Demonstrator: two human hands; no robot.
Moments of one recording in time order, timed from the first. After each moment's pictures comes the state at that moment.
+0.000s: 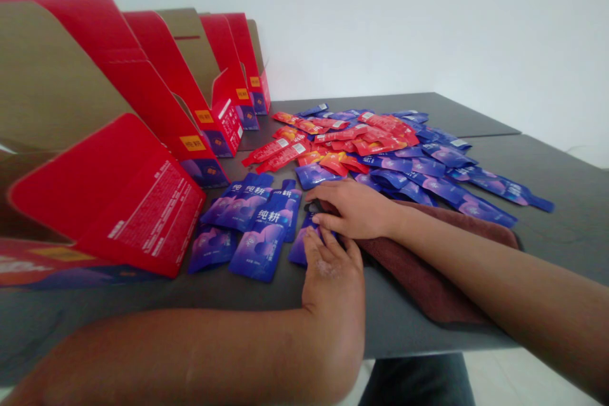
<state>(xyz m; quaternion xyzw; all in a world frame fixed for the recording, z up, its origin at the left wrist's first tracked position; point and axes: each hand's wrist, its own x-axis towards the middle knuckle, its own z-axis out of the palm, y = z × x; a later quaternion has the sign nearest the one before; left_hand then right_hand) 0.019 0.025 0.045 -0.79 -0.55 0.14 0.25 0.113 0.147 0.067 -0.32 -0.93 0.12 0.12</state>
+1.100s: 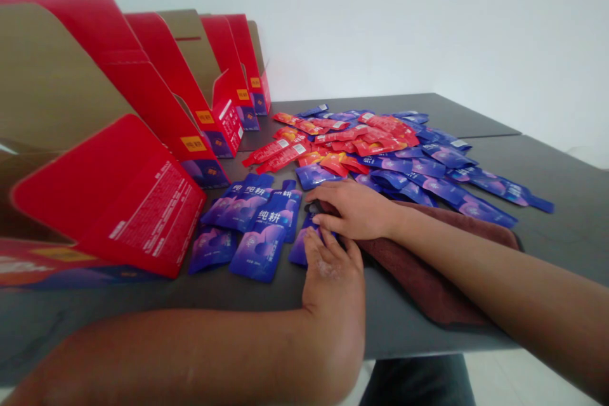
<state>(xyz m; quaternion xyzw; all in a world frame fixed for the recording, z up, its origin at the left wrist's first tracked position) 0.020 0.025 0.045 -0.79 -0.56 0.12 0.24 0.113 0.147 0.067 -0.32 -0.93 0.12 0.11</state>
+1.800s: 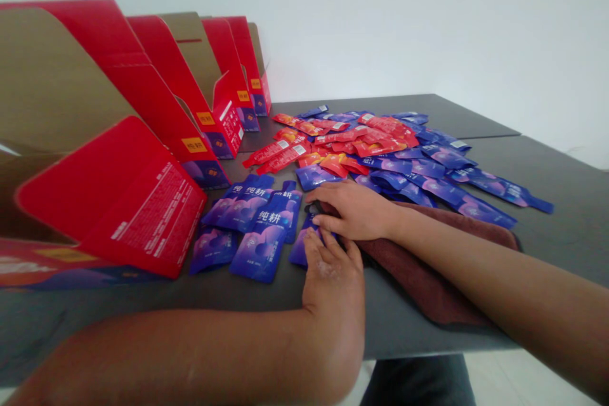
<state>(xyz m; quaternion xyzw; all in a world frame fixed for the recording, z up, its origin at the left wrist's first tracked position) 0.019 0.024 0.046 -0.78 -0.55 0.14 0.24 0.113 0.148 0.066 -0.31 -0.94 0.12 0.12</state>
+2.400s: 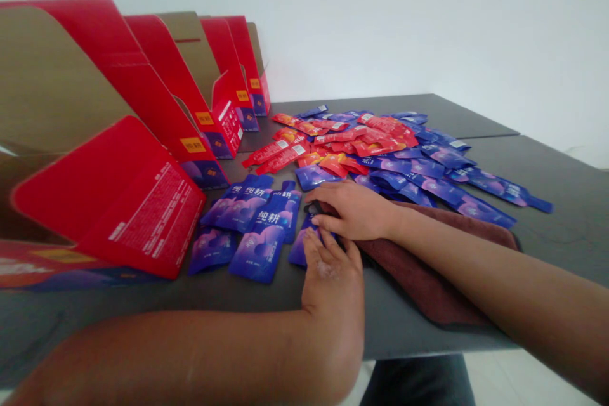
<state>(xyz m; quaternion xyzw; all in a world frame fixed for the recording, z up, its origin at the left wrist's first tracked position) 0.019 0.026 0.049 -0.79 -0.56 0.13 0.21 0.114 0.148 0.066 -0.31 -0.93 0.12 0.12</state>
